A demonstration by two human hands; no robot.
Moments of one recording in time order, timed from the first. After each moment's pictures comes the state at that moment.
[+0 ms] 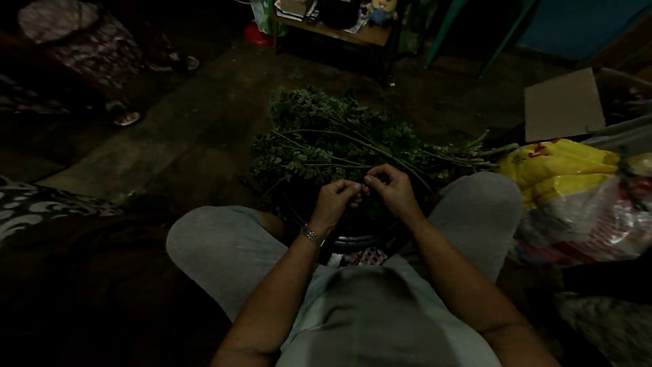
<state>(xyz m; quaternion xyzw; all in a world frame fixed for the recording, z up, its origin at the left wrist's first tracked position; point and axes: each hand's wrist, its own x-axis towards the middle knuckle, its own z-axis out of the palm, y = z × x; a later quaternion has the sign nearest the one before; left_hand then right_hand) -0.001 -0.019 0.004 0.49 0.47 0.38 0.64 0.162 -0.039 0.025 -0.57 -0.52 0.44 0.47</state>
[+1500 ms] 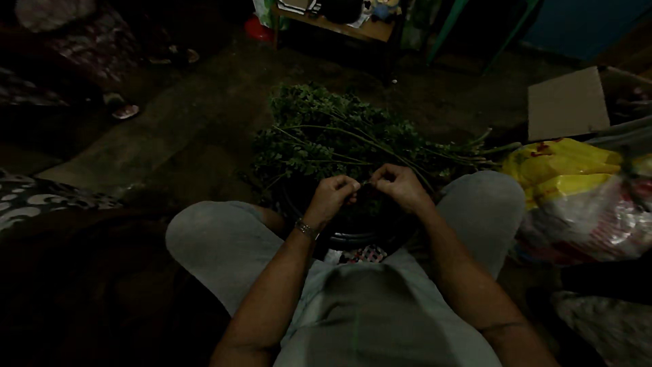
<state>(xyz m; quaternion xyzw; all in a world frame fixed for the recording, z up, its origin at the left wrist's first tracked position) -0.014 -0.015 0.012 0.54 0.47 0.32 0.62 0.180 -0.035 0.037 -0.60 -0.53 0.49 0.35</state>
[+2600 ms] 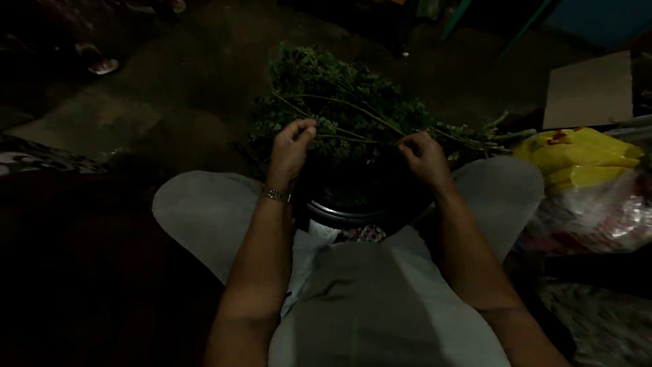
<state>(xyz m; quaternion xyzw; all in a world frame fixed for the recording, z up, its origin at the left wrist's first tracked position) -0.073 0.020 0.023 0.54 0.57 0.41 0.46 0.205 -0.021 0.026 -0.67 -0.65 0.26 0.25</state>
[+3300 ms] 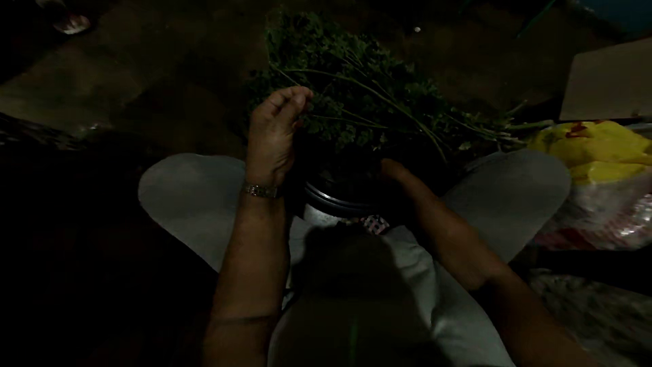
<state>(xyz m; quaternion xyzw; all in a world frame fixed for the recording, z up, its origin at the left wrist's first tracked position) -0.090 0.013 0.039 0.47 0.48 0.53 0.52 0.170 0.024 -0.111 -0.68 -0.59 0.41 -0.15</state>
